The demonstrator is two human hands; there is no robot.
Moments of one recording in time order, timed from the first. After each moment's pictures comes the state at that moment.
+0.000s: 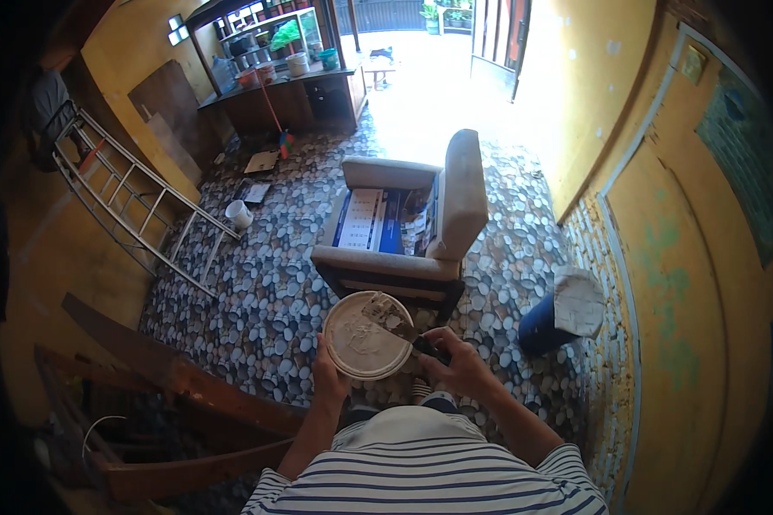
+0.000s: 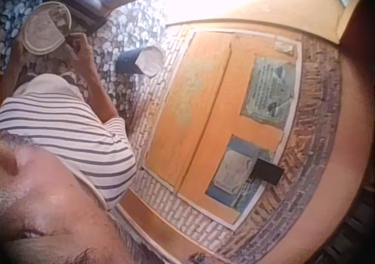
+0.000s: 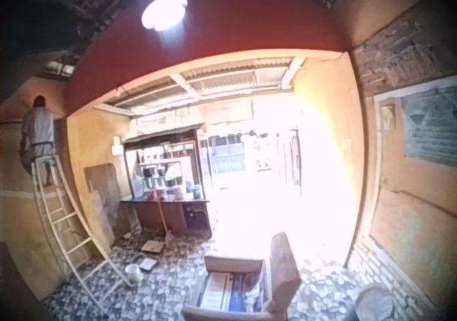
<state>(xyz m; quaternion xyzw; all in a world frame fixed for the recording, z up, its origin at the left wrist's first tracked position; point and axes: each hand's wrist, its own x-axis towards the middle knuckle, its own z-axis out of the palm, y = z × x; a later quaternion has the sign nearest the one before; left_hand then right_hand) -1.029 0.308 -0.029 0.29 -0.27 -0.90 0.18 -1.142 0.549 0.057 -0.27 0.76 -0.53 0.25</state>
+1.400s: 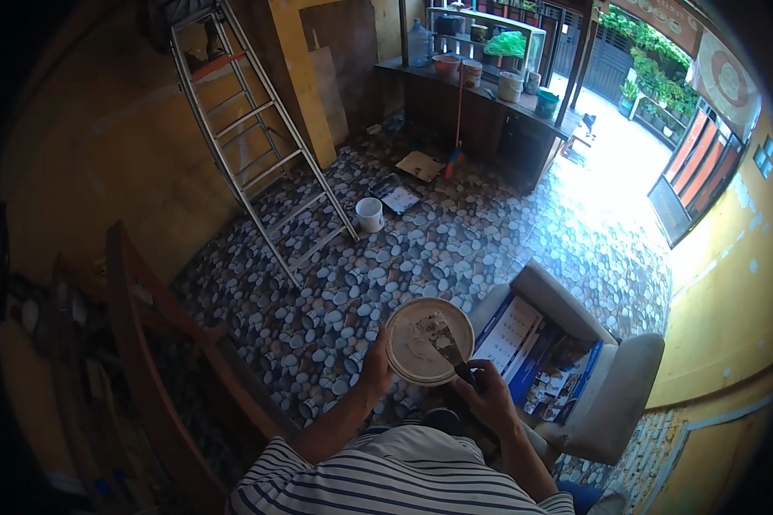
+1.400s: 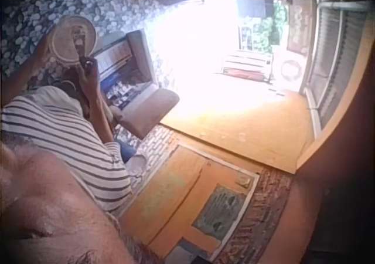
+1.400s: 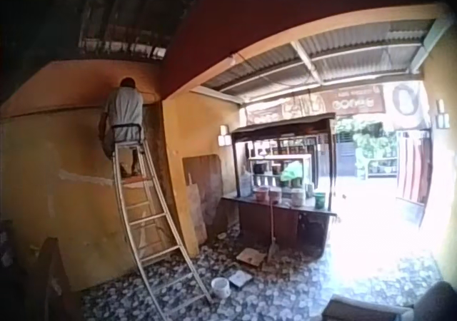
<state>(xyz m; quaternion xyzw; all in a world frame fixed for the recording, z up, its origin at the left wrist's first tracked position) -1.220 -0.194 -0.048 0.32 -0.26 -0.86 0.29 -1.373 -0.008 0.038 -0.34 0.73 -0.48 0.35</state>
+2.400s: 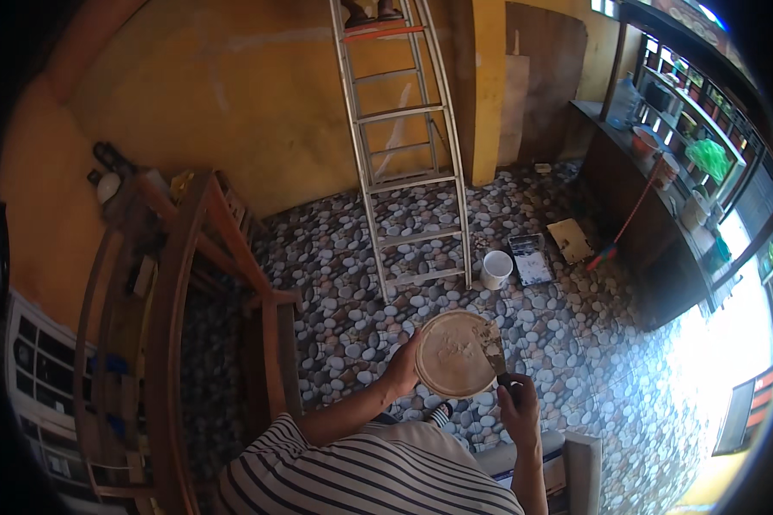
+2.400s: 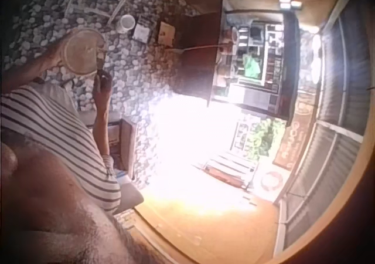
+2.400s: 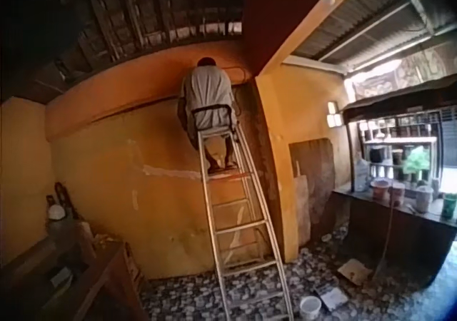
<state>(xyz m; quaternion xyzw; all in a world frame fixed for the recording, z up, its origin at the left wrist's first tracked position) -1.246 -0.539 -0.045 0.38 -0.17 -0.79 0.45 -1.496 -0.444 0.003 -0.47 0.59 -0.45 0.47</state>
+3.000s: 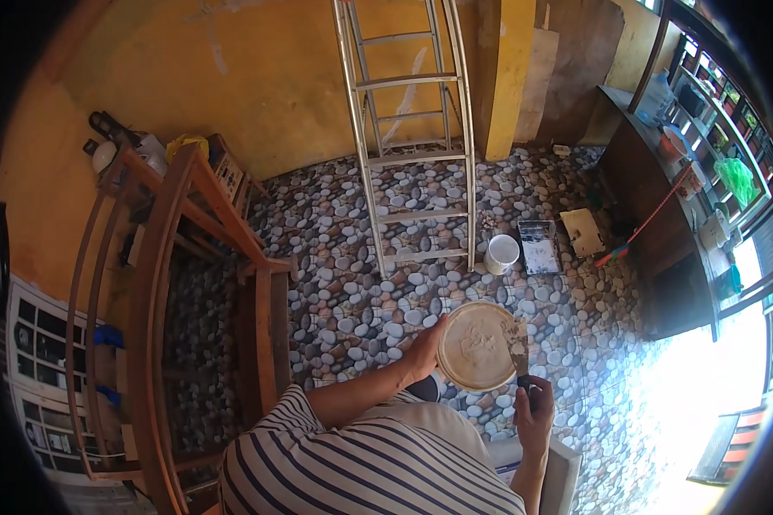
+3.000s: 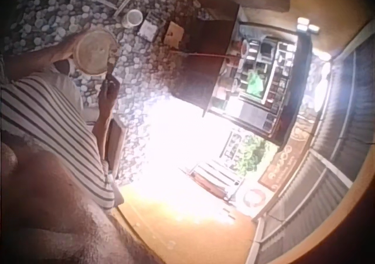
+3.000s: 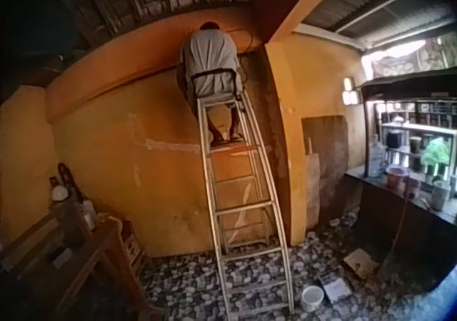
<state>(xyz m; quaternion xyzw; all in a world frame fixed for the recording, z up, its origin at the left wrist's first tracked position) -1.312 -0.622 -0.066 0.39 -0.15 -0.81 0.41 -1.552 -0.511 -0.006 -0.44 0.62 -0.44 0.48</state>
